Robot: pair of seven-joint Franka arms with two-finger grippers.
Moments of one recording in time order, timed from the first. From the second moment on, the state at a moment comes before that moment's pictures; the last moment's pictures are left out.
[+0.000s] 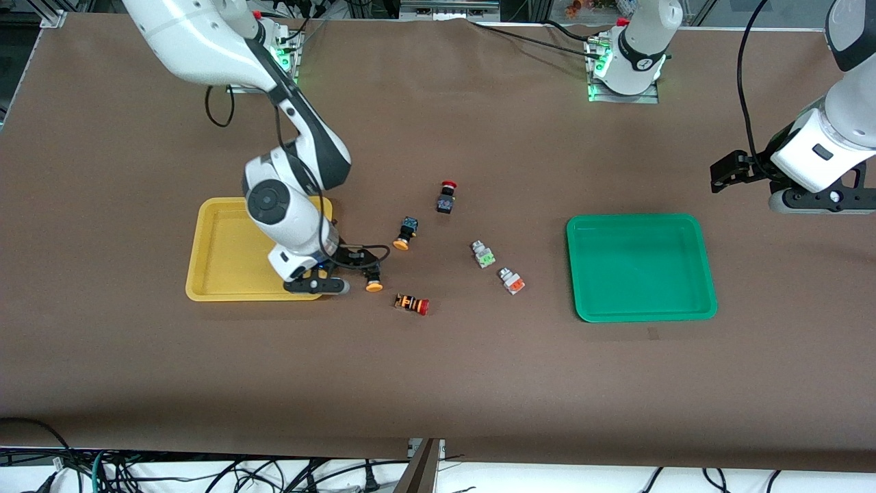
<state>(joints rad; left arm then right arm) 0.03 0.04 -0.09 -1.65 0.04 1.61 -0.06 0.32 0.66 0.18 -1.72 0.02 2.52 0.49</state>
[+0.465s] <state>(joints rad) 0.03 0.04 -0.09 -1.65 0.04 1.61 -0.06 0.37 0.72 0.18 -1.72 0.02 2.58 0.58</state>
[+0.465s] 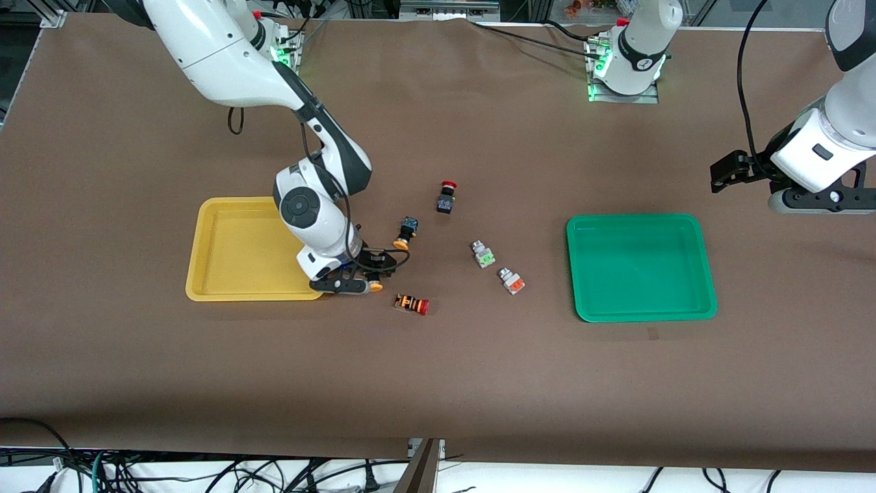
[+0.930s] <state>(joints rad) 0.02 0.04 -0.09 -1.65 0.04 1.61 -0.06 0.38 0.71 0.15 -1.72 0.01 2.55 0.57</state>
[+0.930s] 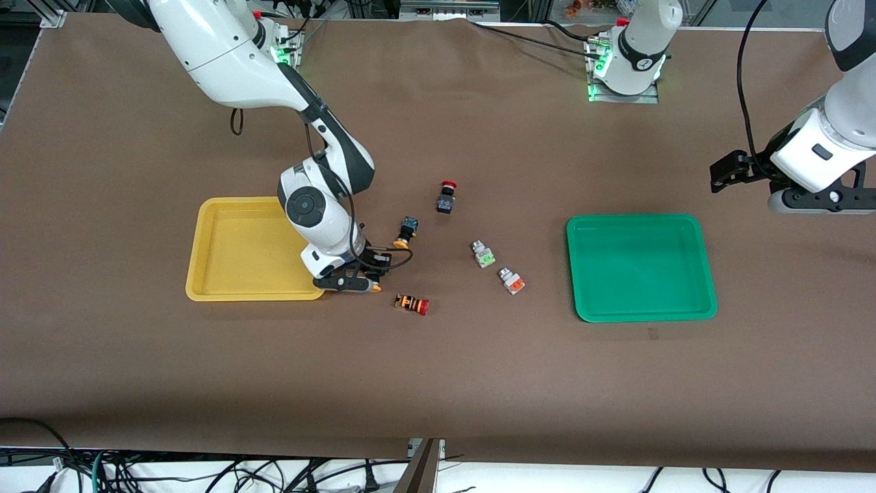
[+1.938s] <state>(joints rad) -0.03 0.23 -0.16 -1.62 -0.07 1.70 -0.26 0.36 0.41 -0.17 -2.16 0.01 2.54 0.14</state>
